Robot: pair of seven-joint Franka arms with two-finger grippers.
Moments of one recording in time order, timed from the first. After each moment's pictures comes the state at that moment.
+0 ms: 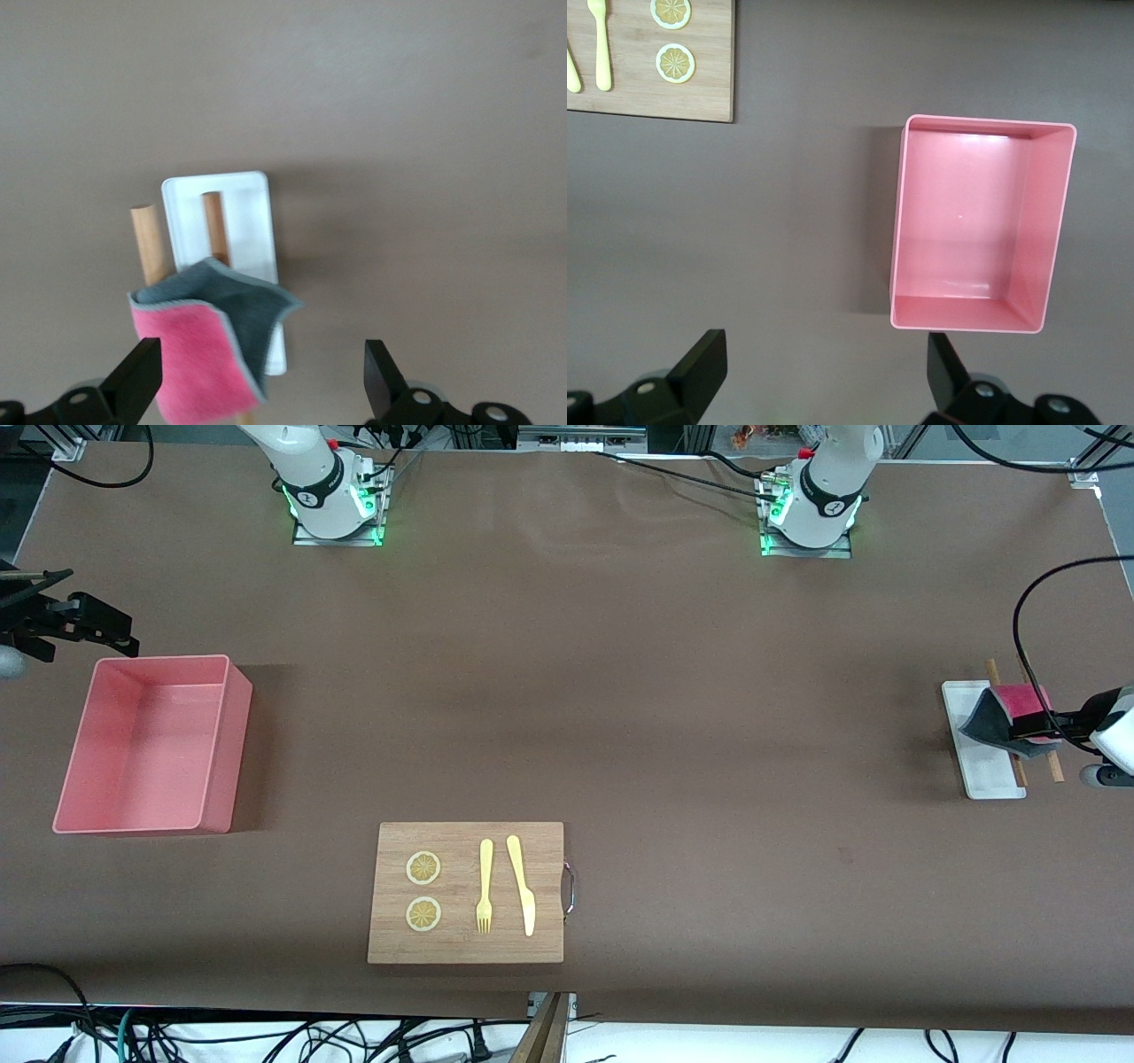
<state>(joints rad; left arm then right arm) 0.37 0.37 -0.03 -1.71 0.11 1.92 0.33 -0.03 0.13 0.03 -1.40 -0.03 1.48 -0.08</state>
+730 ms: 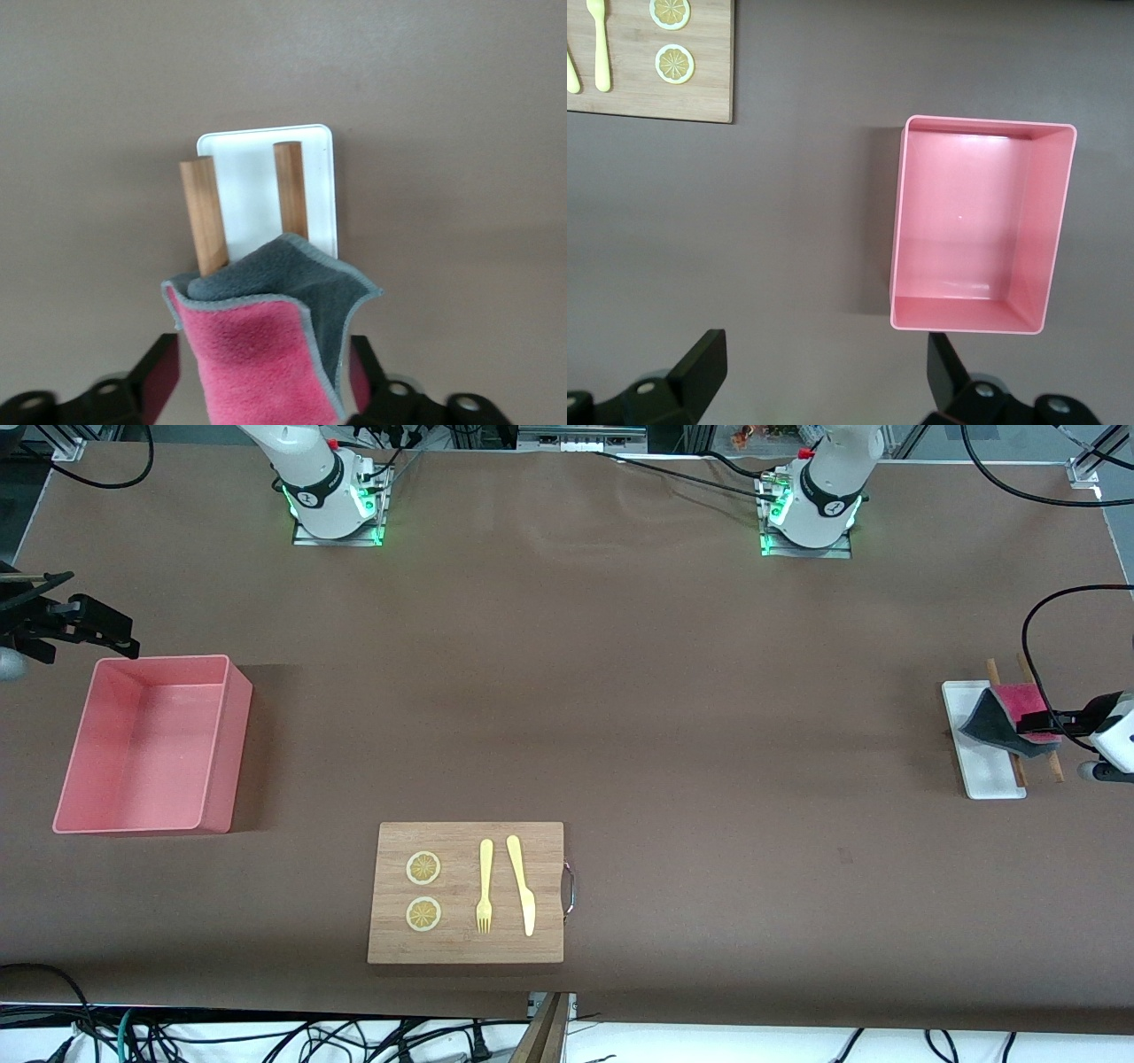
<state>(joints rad) 0.45 0.43 -0.03 -1.73 0.17 1.95 0.38 -0.03 0.13 0.03 -1.40 -0.03 1.48 -0.08</state>
